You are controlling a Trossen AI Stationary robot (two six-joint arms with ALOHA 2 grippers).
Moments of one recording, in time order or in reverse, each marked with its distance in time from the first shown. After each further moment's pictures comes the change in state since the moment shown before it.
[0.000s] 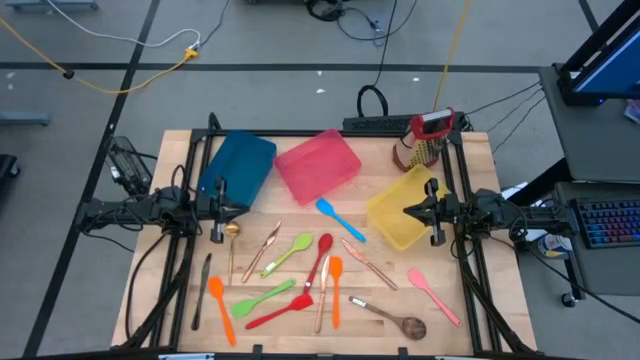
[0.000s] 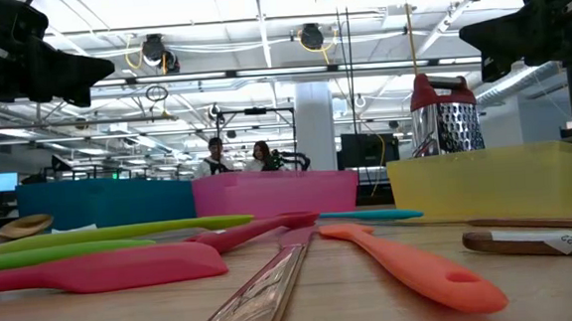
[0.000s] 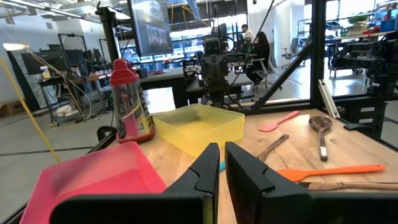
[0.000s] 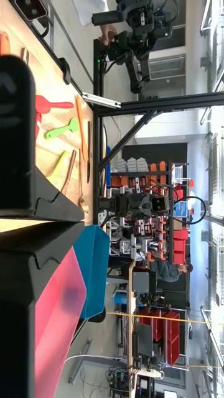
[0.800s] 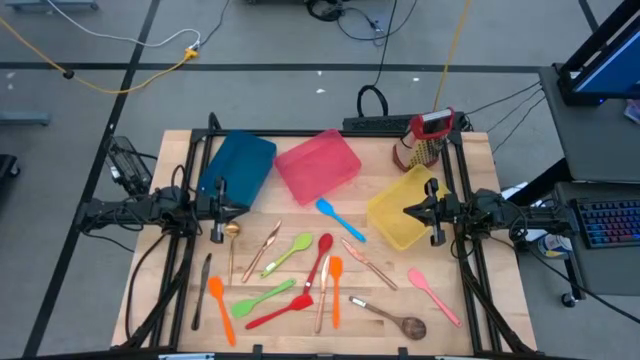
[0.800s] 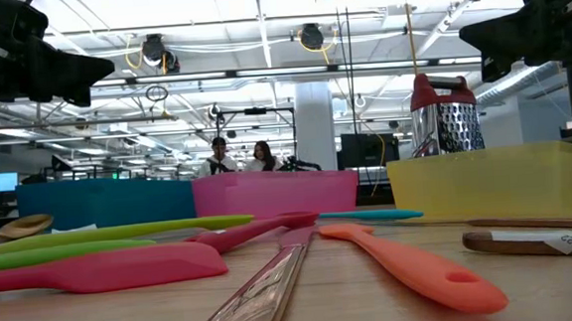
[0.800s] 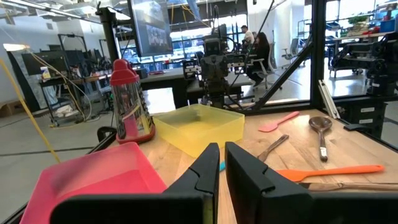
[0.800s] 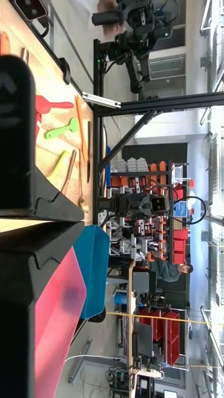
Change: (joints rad) left arm 0.000 0.000 0.000 0.010 0.000 0.003; right arm 0.000 0.000 0.000 0.000 0.000 0.000
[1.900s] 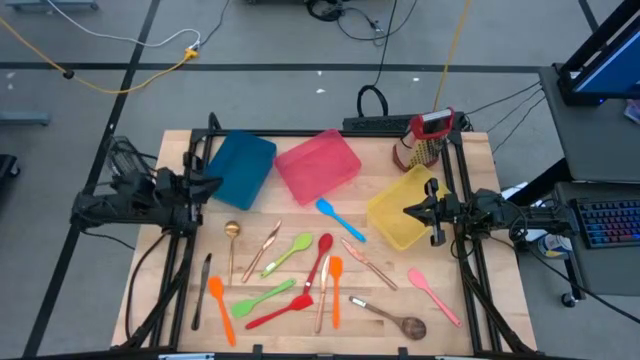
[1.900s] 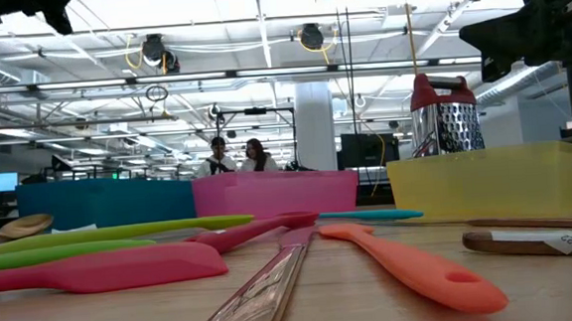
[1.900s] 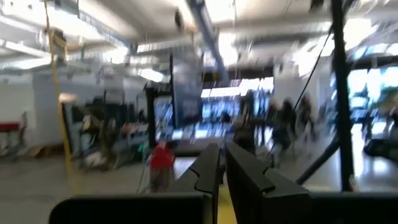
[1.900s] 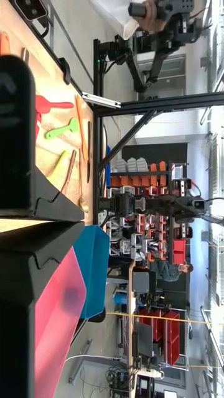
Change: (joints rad) left arm 0.000 0.089 0.334 0.005 -0.124 -0.012; right arm 0.000 0.000 0.000 0.000 0.000 0.000
